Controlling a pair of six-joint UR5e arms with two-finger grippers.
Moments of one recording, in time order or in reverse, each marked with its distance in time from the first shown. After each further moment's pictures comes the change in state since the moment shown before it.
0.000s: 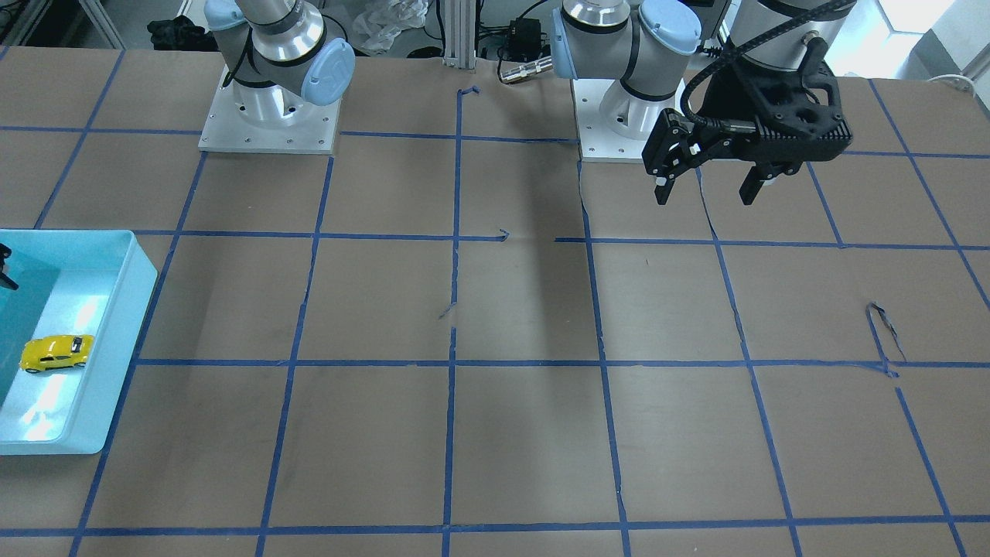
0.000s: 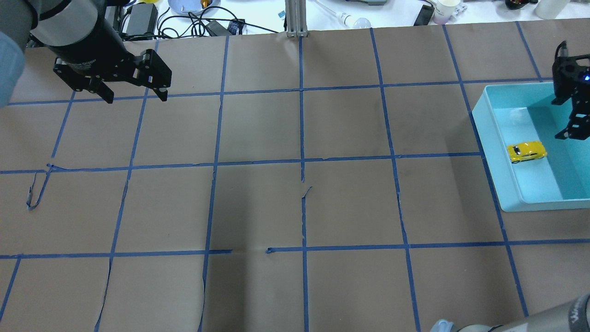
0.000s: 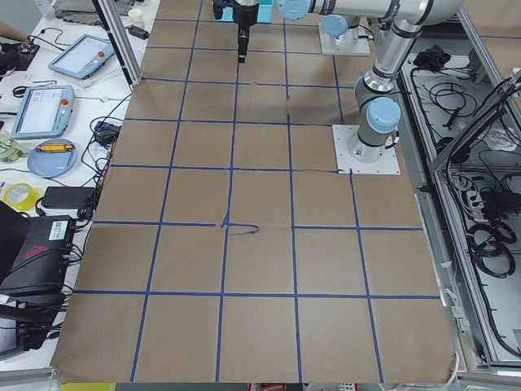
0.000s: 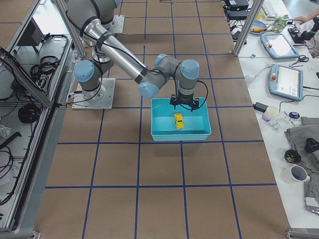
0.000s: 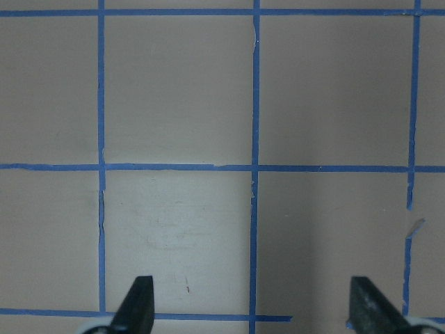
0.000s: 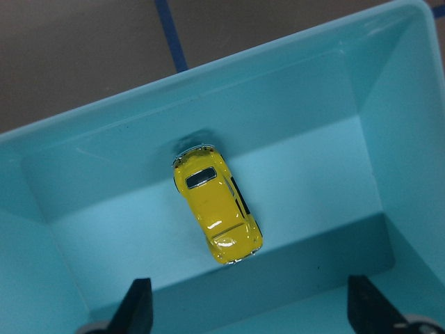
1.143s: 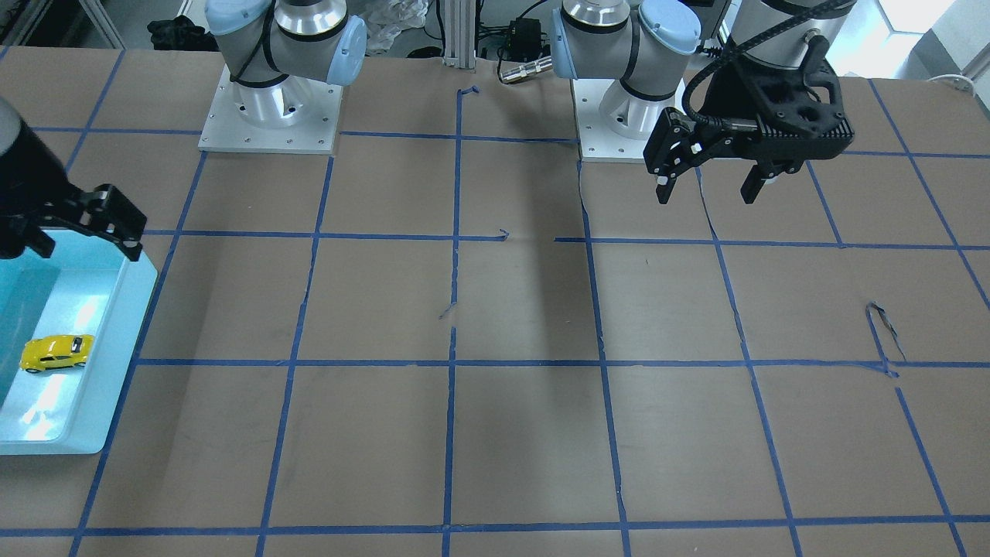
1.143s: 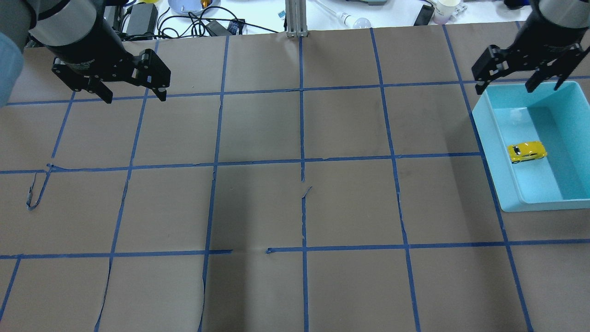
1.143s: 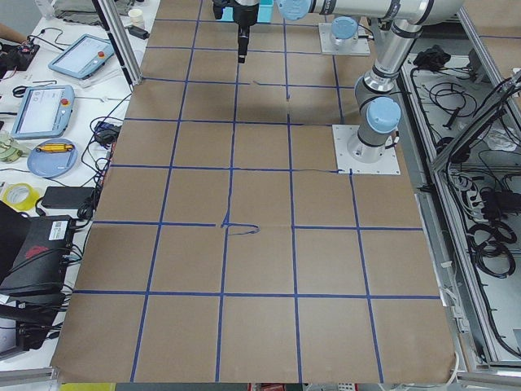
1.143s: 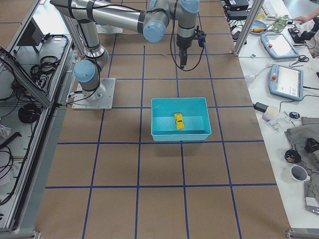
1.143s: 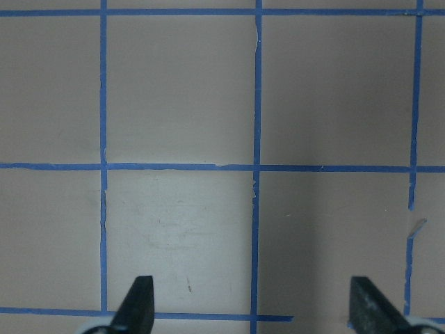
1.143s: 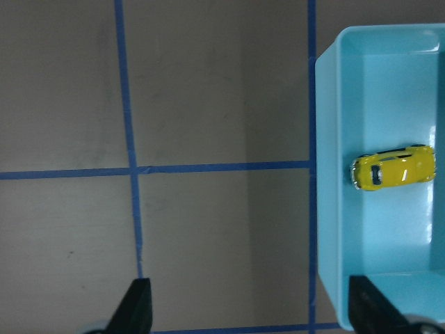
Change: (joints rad) left arm 0.002 0.001 0.000 -0.001 0.003 0.000; right arm 0.387 -0.160 -0.147 0.373 -0.005 1.624
